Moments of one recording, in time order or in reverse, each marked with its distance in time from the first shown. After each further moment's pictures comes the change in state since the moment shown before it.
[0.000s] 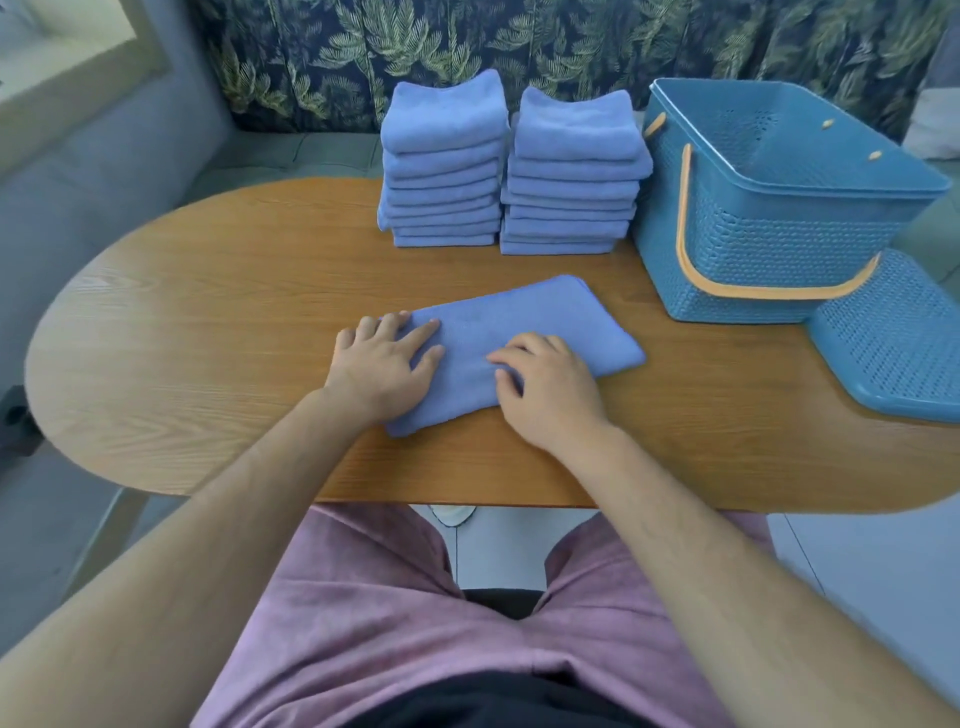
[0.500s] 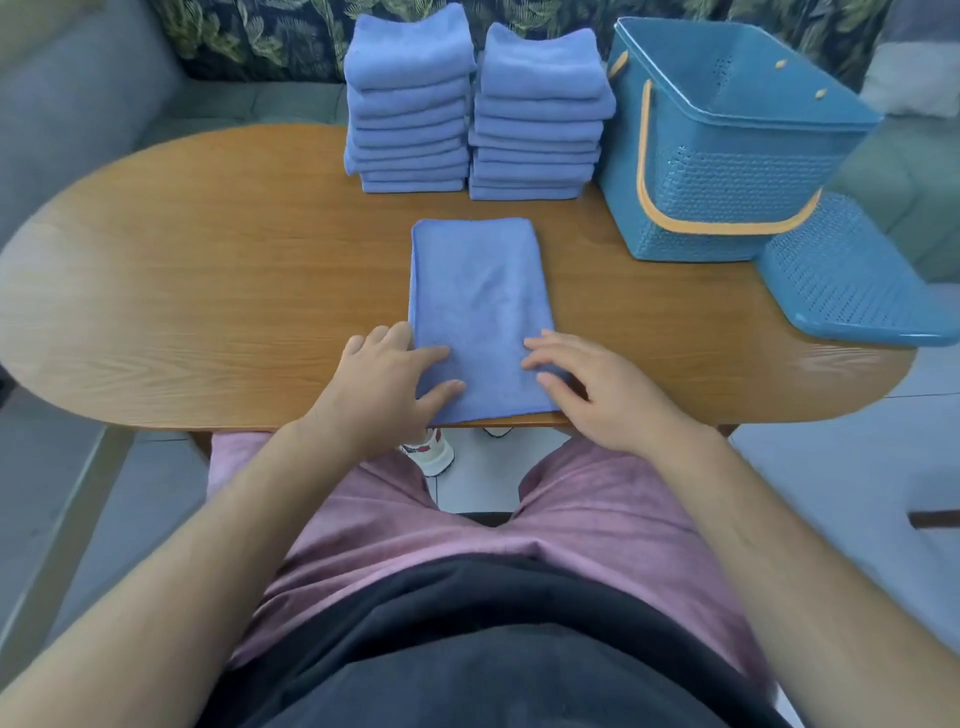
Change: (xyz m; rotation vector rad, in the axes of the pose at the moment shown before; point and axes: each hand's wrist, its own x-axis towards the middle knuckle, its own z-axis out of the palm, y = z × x) left_hand -0.101 0.033 -0.011 -0.073 0.023 0.284; right_hand -0.091 0.045 -0.066 0.247 -0.219 -0.131
